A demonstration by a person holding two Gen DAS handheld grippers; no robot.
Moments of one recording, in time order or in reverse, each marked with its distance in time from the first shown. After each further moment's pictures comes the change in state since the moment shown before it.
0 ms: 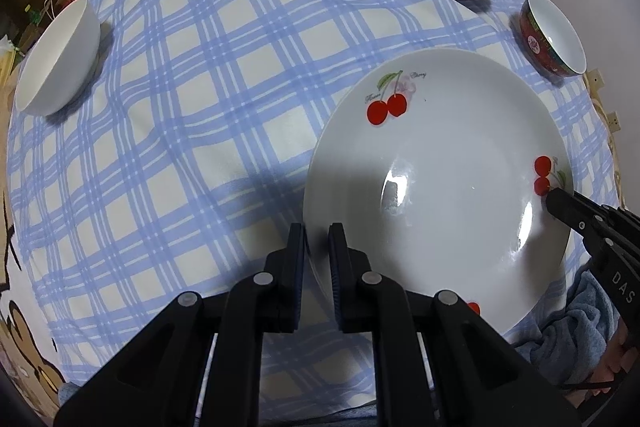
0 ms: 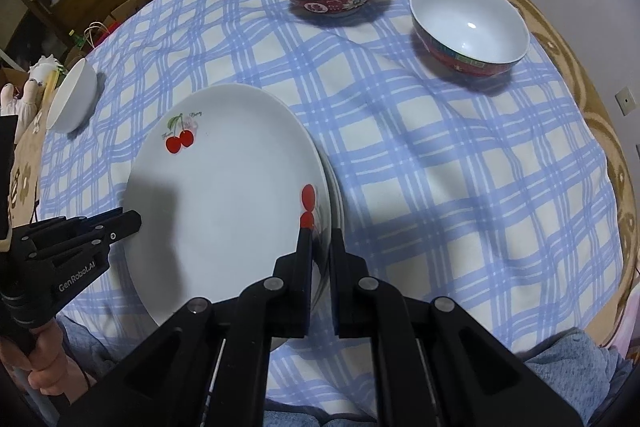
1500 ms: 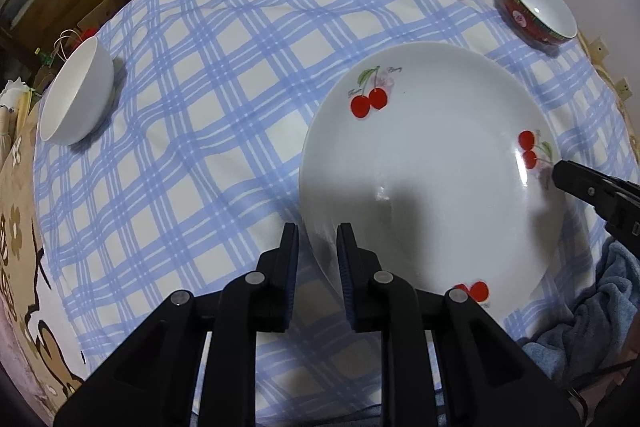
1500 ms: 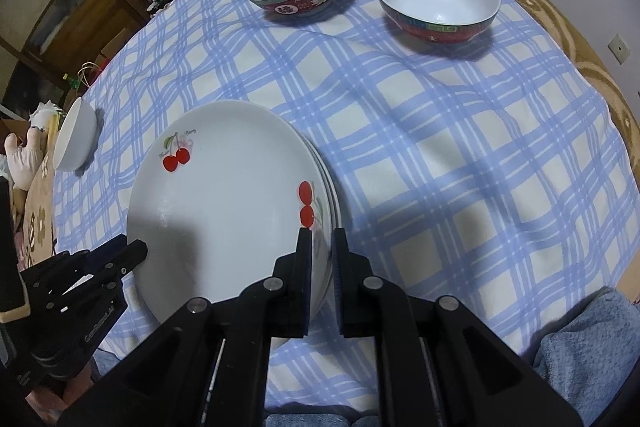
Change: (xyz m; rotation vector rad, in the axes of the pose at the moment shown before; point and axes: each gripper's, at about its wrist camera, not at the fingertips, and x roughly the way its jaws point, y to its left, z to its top) left arm -0.015 -0.023 -0.016 0.108 -0.069 0.100; right arm -0.001 -0.015 -0.012 0.157 -0.024 0.064
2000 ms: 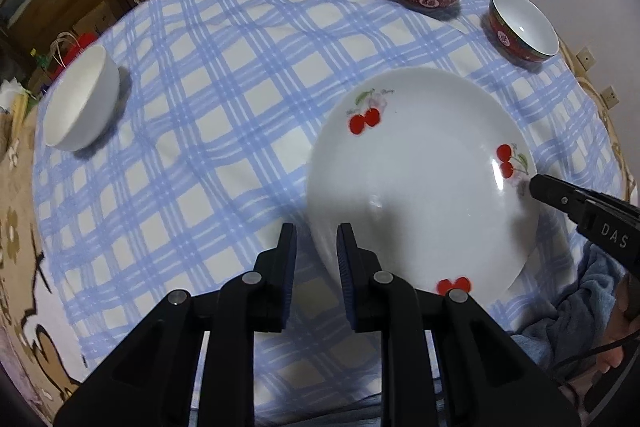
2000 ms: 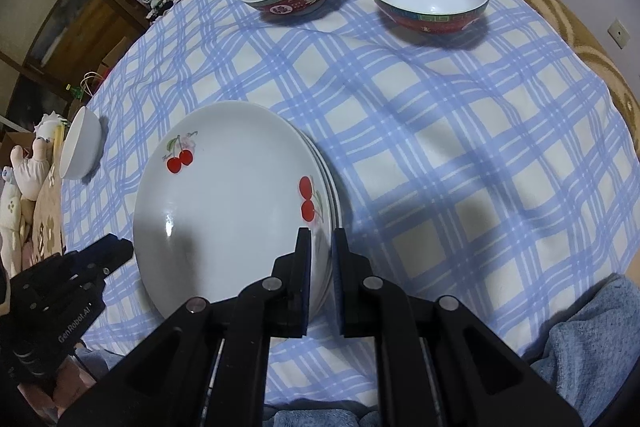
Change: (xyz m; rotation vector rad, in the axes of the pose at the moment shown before) left arm -0.024 0.009 0.000 0.004 -0.042 -0.032; right arm -0.002 -0.005 -0.003 0.039 0.004 0.030
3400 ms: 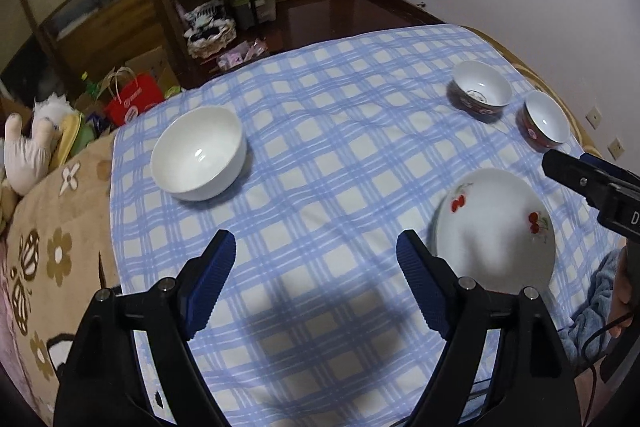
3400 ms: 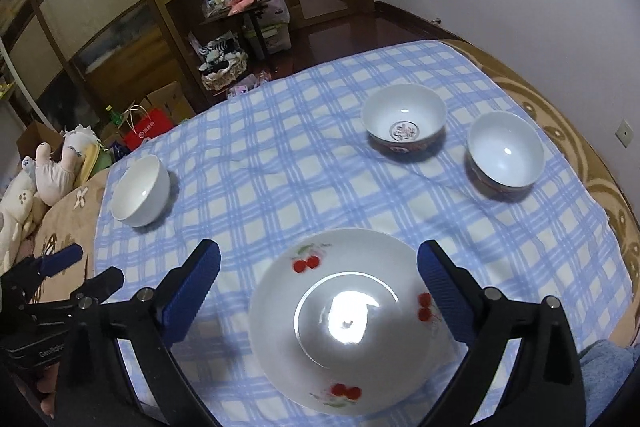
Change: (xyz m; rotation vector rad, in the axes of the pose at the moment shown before) left arm -0.082 0.118 -0.001 -0.078 -0.256 0.039; right arm -0.065 0.123 0.023 -0.173 -0.333 0.013
